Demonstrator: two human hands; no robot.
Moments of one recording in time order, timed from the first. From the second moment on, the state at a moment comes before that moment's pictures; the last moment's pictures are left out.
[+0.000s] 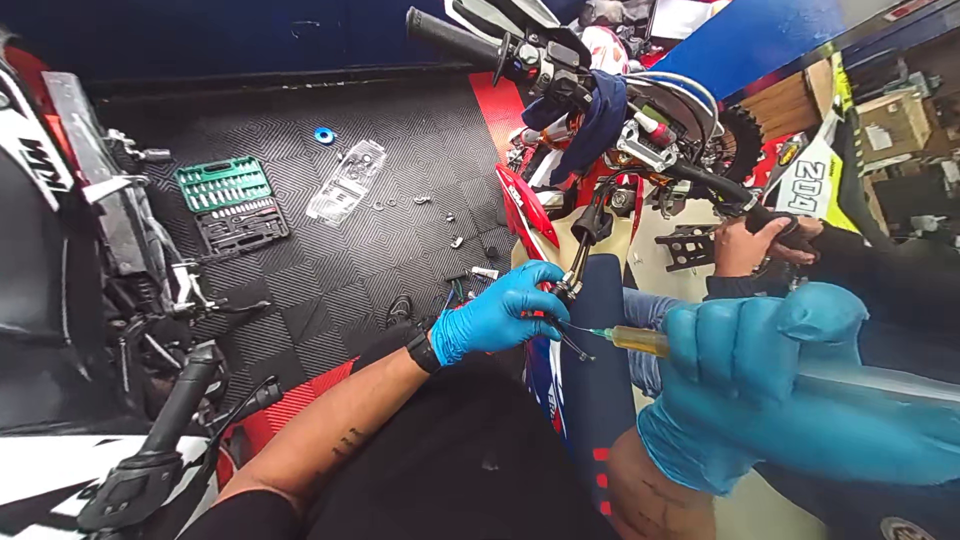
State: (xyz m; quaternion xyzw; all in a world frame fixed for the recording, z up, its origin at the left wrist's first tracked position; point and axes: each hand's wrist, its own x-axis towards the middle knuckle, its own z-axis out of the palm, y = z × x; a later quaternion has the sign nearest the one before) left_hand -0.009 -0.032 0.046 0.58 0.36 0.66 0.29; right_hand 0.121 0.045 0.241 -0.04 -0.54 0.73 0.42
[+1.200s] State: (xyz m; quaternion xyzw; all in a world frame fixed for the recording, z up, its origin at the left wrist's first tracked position) left_hand -0.017 -0.029 0.047 0.58 0.35 0.67 0.30; right_hand 0.117 0.053 0.239 -0.04 -0.56 0.72 0.41
